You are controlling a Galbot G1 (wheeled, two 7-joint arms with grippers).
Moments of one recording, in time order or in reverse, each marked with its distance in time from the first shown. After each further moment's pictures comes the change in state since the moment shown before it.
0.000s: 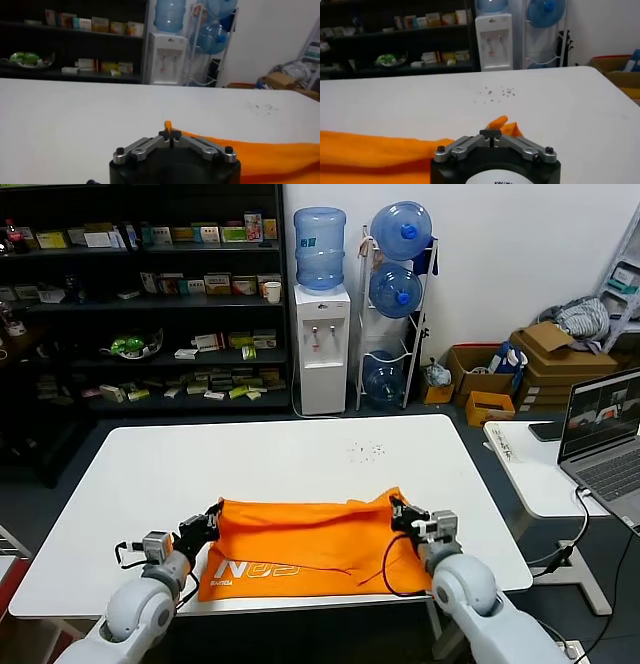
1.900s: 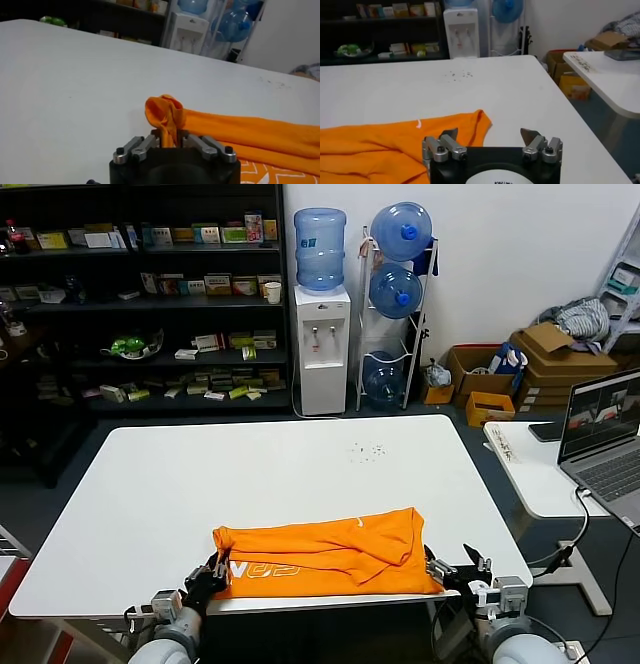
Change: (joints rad) left arm 0.175 -0.206 -0.072 0.065 0.106 -0.090 -0.001; right arm -0.408 -0.027 0.272 0.263 -0.063 0.013 0.060
